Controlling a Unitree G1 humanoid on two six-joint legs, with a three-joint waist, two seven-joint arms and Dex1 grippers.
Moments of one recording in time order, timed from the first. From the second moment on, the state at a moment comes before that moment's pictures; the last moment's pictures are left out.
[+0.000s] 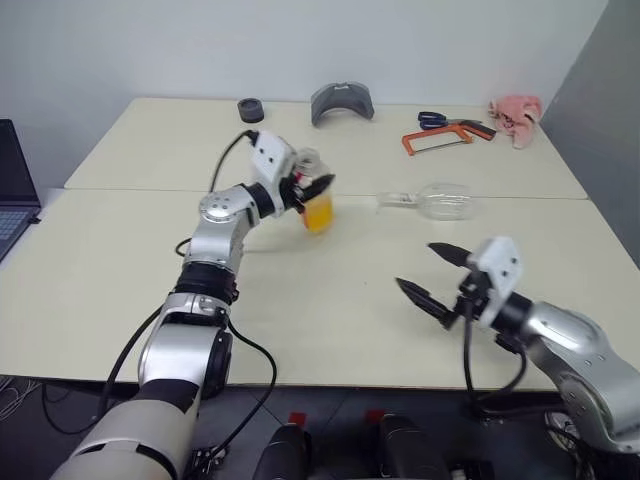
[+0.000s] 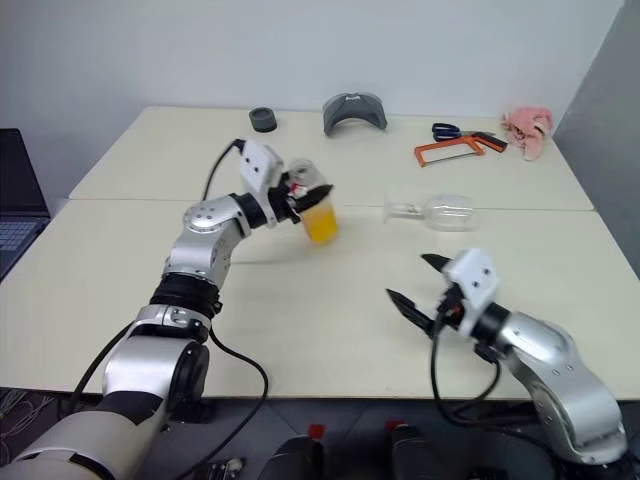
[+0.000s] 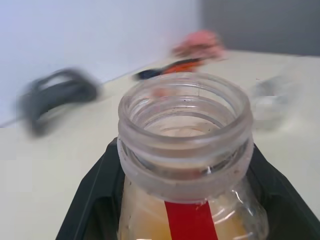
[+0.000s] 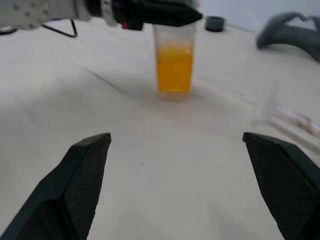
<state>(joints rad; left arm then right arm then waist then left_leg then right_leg) -1.00 0.35 0.05 0.86 -0.12 -0.06 -0.69 -0.19 -0.54 0.04 -0.63 0.45 0.63 0.52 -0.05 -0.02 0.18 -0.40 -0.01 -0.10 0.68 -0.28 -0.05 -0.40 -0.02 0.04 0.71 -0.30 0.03</state>
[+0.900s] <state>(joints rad) -1.12 0.44 0.18 1.19 -0.08 -0.07 -0.30 -0.71 -0.21 0.33 -0.18 0.21 0.59 0.52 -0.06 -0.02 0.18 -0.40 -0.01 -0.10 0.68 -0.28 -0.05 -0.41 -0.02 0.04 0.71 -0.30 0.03</state>
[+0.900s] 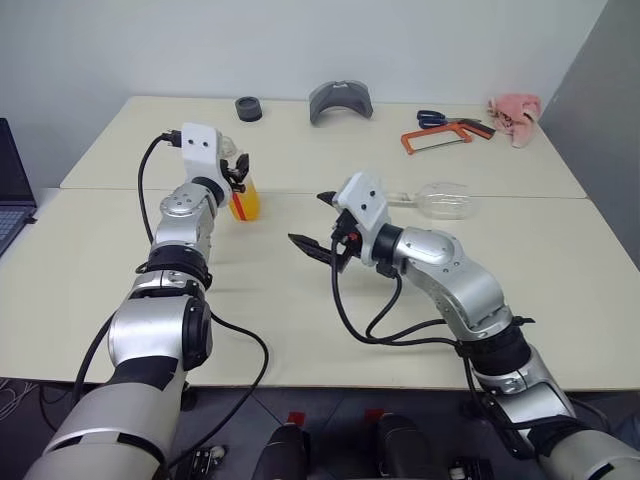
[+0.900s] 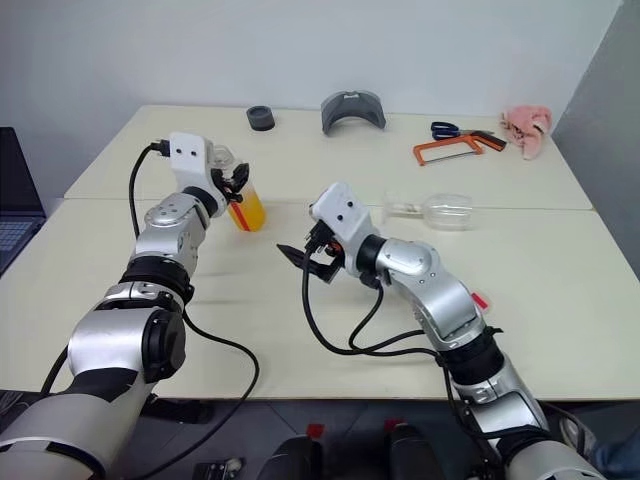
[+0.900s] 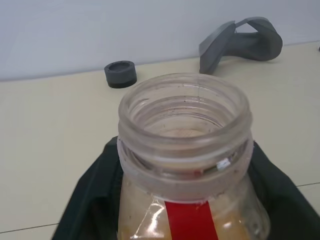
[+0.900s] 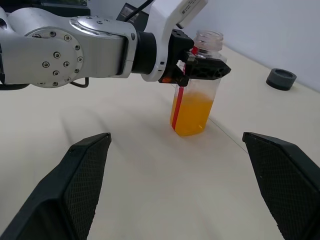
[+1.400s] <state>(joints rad) -1.02 0.44 0.15 1.21 -0.05 -0.11 -0.33 -0.71 -0.20 0.33 -0.18 0.20 0.59 0.53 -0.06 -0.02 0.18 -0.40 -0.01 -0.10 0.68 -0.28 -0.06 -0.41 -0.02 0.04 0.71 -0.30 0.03</state>
